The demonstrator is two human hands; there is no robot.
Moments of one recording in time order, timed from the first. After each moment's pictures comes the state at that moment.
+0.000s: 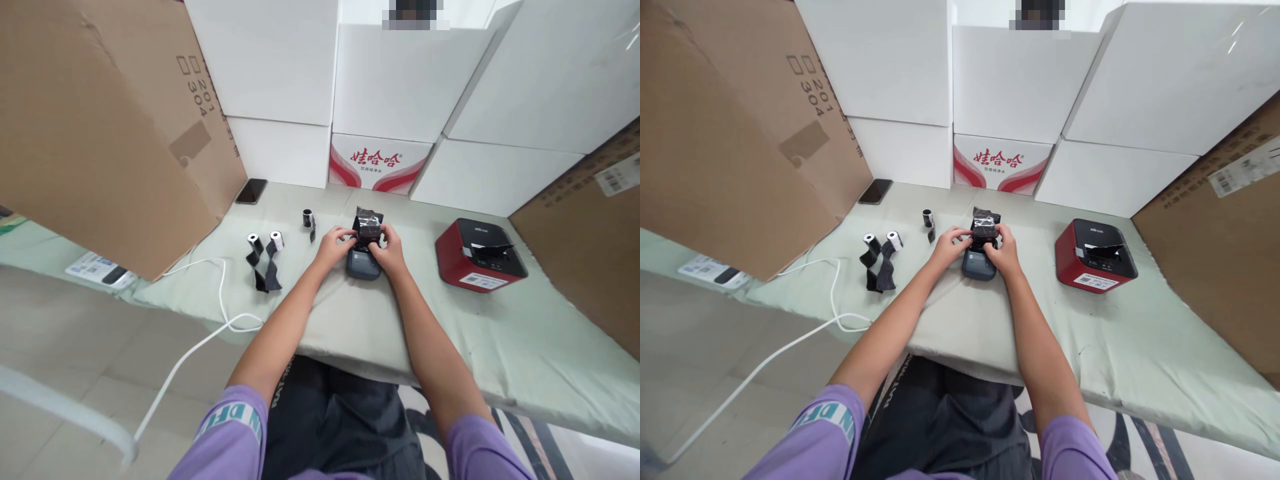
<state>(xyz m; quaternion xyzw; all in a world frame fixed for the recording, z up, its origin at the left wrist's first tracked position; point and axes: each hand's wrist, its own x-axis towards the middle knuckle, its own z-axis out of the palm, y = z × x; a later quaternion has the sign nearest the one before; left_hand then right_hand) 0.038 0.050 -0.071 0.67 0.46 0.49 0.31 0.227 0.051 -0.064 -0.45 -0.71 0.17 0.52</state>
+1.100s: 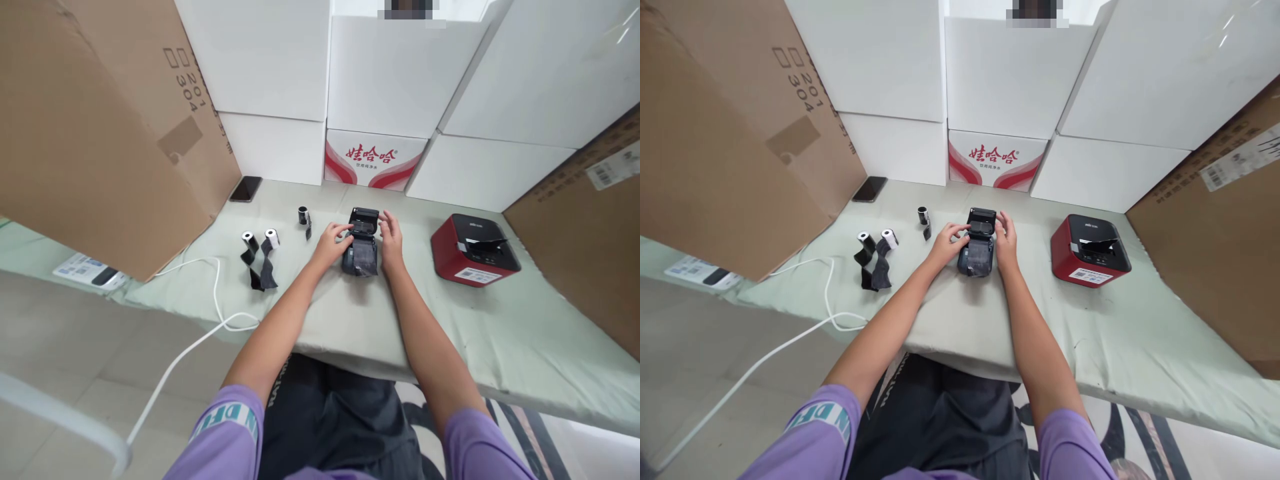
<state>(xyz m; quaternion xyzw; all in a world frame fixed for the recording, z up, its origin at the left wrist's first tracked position) 0.041 0.047 -0.073 0.68 0.46 0.48 0.31 0.227 0.058 -0.068 -0.48 -0.54 0.31 0.62</state>
